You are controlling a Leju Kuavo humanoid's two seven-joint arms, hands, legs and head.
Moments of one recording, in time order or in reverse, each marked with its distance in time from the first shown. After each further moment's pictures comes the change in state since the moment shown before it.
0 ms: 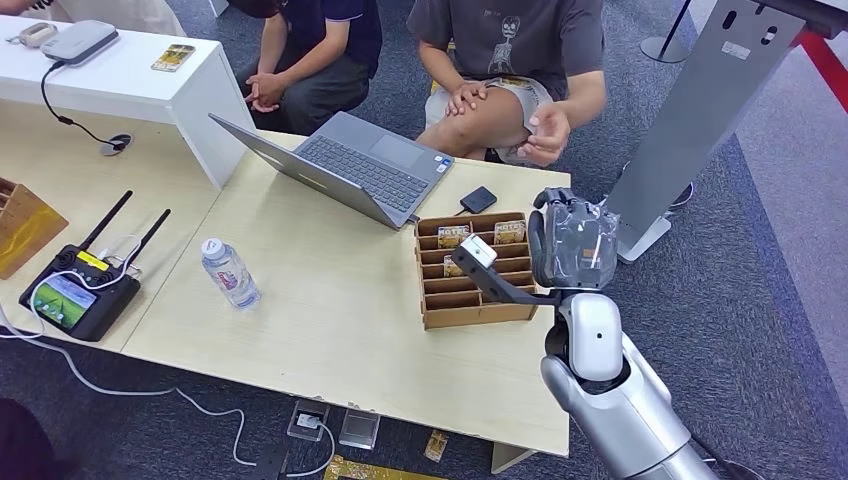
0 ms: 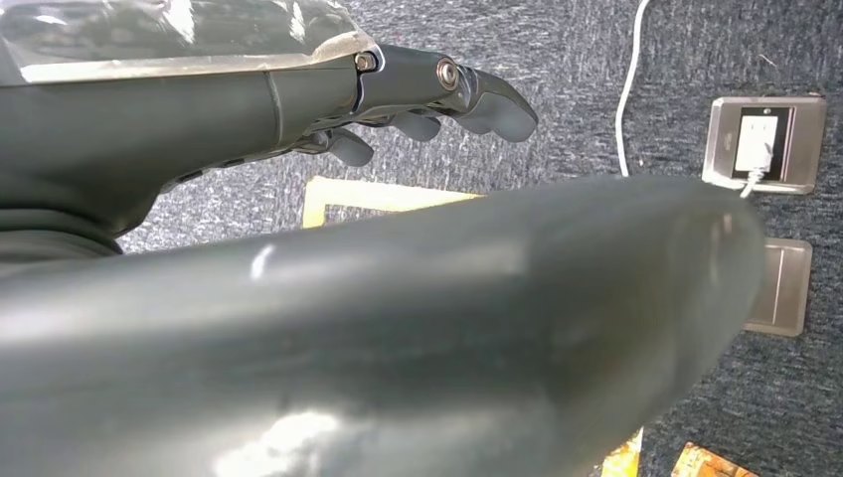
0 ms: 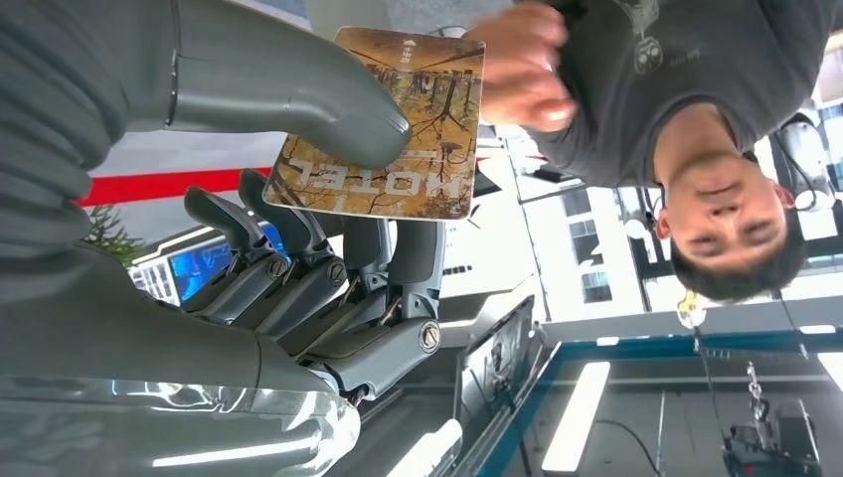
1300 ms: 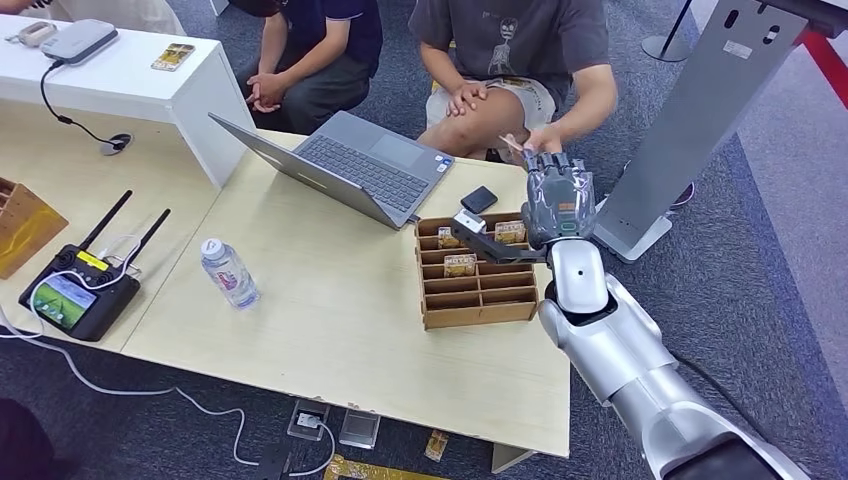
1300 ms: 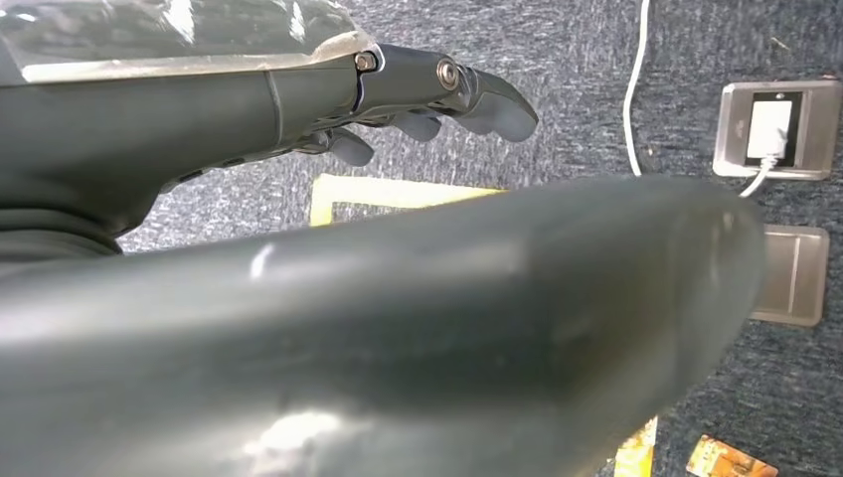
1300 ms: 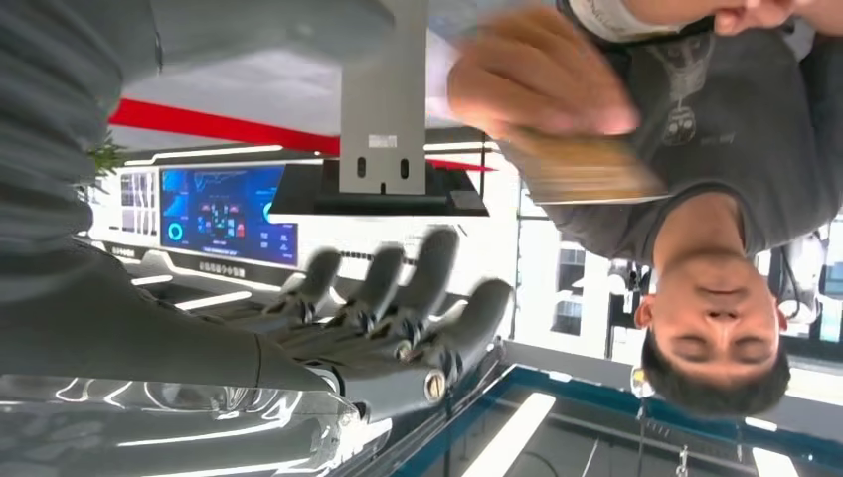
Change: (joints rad) left arm -0.003 0.001 0.000 0.000 -0.020 -0.012 0.031; right arm -0.285 0.104 0.073 0.540 -0.026 0.001 -0.102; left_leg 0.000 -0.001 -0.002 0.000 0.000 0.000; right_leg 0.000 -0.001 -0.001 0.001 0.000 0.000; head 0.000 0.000
